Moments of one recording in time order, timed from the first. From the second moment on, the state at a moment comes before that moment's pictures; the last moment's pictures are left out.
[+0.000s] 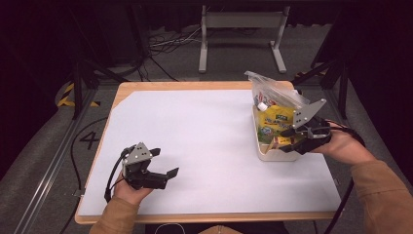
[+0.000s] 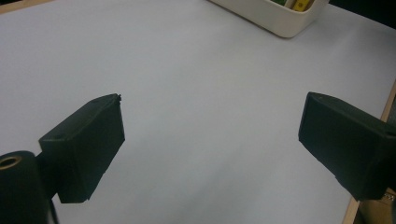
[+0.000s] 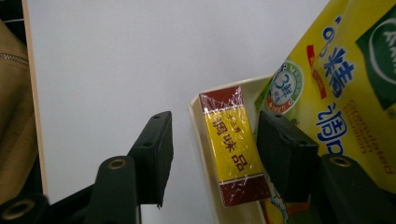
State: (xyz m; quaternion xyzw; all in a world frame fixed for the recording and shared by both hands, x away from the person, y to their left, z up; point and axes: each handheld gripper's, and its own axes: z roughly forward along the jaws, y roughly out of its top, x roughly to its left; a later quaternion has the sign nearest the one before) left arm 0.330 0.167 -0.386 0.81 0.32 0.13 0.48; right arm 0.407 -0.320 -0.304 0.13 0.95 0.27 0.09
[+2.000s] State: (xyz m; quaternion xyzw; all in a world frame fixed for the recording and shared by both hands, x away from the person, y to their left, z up) left arm 0.316 0.204 -0.396 0.78 0.36 0.15 0.49; right arm 0.326 -0.375 -0.368 0.36 0.76 0.47 0.27
